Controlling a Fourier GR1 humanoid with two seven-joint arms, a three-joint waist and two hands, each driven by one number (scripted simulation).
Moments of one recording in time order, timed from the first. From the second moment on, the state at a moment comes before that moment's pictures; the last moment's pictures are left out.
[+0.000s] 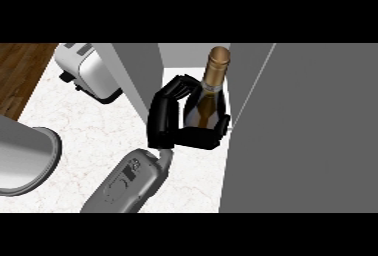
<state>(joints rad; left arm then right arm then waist) -0.54 0.00 -0.46 -1.34 0.30 0.62 -0.20 -0.08 -0.06 0.05 -2.49 -0.09 0.12 0.66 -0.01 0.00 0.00</state>
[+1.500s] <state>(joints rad) -0.76 0.01 -0.26 -0.84 0.42 0.48 -0.43 -0.07 -0.04 0.07 -2.48 -0.08 0.12 0.64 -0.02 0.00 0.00</state>
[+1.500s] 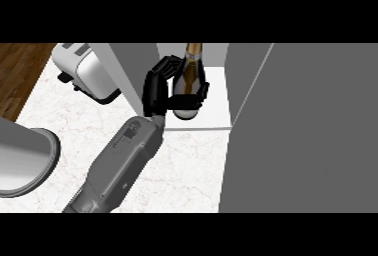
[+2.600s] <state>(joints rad) -1.05 0.01 -0.13 -0.38 0.43 0.49 -0.66 -0.04 -0.02 0.09 -2.46 -0.09 0.15 0.60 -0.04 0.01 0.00</state>
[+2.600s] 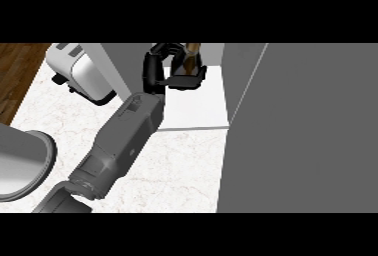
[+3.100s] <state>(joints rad) -1.12 0.00 -0.02 -0.27 0.49 0.43 -0.69 -0.05 -0.02 0.10 -2.47 -0.10 0.15 0.60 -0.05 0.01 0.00</state>
